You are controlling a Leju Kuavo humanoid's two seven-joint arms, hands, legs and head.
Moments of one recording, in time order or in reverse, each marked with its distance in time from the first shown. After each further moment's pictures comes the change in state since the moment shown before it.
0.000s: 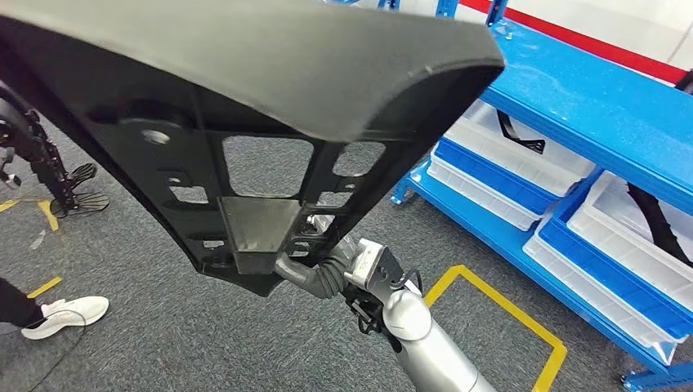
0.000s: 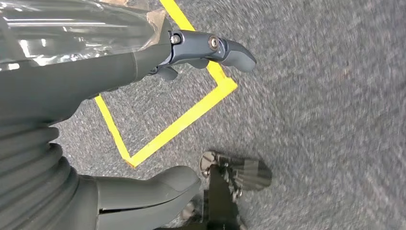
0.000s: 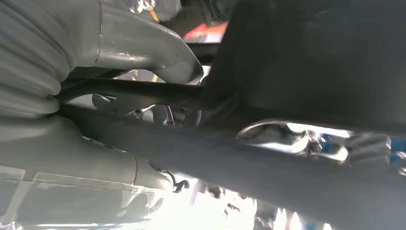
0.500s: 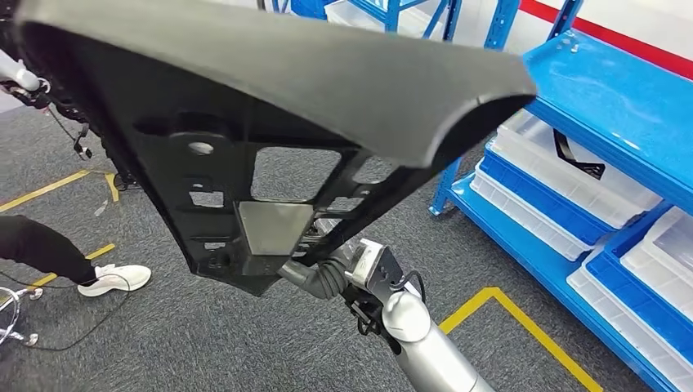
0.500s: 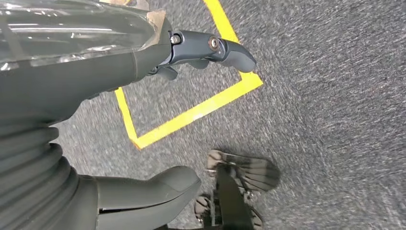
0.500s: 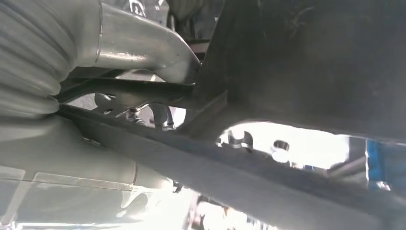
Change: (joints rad) left arm 0.008 -0.002 -0.001 0.000 -0.015 0.010 0.002; right arm 0.007 0.008 0.003 0.000 -0.003 -0.003 0.000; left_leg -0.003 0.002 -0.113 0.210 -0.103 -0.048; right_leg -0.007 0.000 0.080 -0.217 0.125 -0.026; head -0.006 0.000
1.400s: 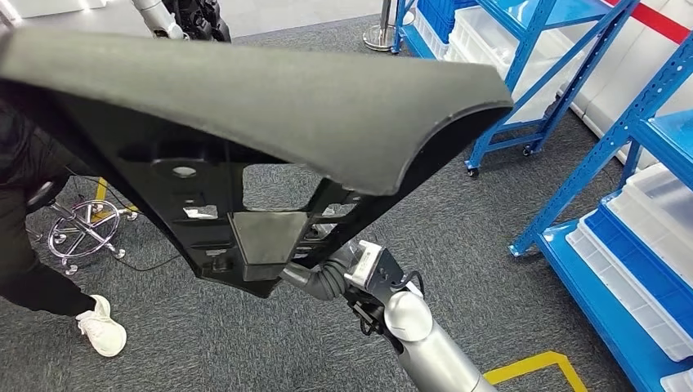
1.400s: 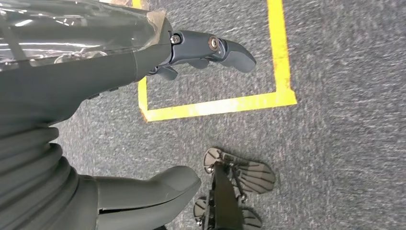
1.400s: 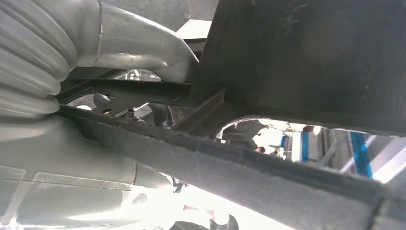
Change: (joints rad) left arm 0.004 -0.010 0.001 0.000 0.004 0.008 -0.010; right arm -0.010 -0.005 0.006 0.007 0.003 0.014 0.002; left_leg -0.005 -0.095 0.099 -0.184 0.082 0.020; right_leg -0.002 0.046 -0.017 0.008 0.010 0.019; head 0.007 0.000
